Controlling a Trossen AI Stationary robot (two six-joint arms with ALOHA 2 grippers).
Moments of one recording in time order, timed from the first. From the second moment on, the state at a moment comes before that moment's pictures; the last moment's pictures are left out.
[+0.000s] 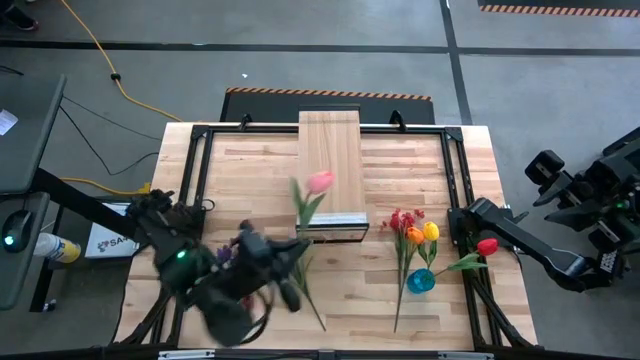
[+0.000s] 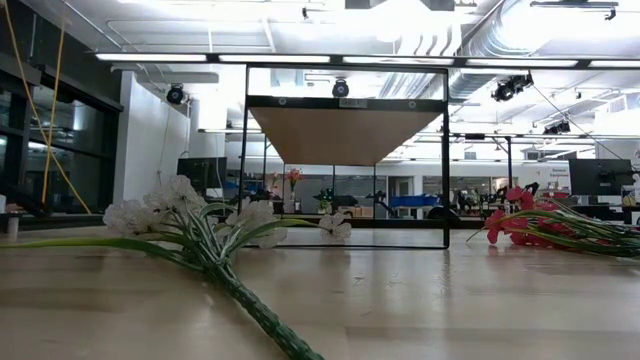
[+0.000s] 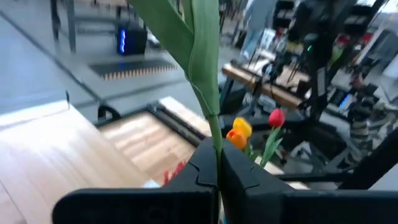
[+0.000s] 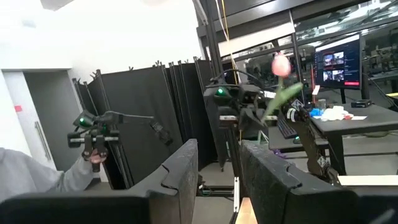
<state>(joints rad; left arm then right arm) -0.76 1.86 2.27 -1.02 -1.31 -0.90 -0.90 0.41 1.37 -0.37 -1.21 0.79</state>
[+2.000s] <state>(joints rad) -1.19 1.74 2.27 -1.38 -1.57 -0.82 -0.90 0.41 1.37 -0.37 -1.01 0.79</state>
